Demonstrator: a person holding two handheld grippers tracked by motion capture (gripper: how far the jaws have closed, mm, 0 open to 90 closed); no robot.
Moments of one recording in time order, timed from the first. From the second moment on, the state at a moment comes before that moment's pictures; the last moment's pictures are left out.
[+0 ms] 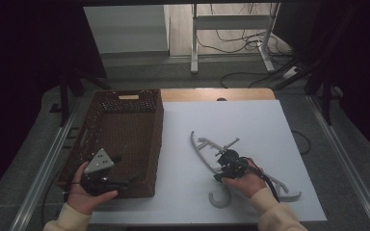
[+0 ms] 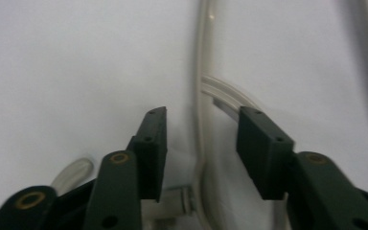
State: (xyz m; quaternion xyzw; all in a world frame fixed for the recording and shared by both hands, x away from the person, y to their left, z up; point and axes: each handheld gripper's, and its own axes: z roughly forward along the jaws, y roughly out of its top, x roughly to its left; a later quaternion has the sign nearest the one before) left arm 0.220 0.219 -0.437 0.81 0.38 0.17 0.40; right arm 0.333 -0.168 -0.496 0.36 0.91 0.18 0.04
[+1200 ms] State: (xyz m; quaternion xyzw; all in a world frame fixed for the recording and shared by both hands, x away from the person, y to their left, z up) left arm 0.218 0.214 -0.433 0.81 0.38 0.18 0.41; right arm 0.346 -0.174 -0.459 0.41 0.89 0.22 0.03
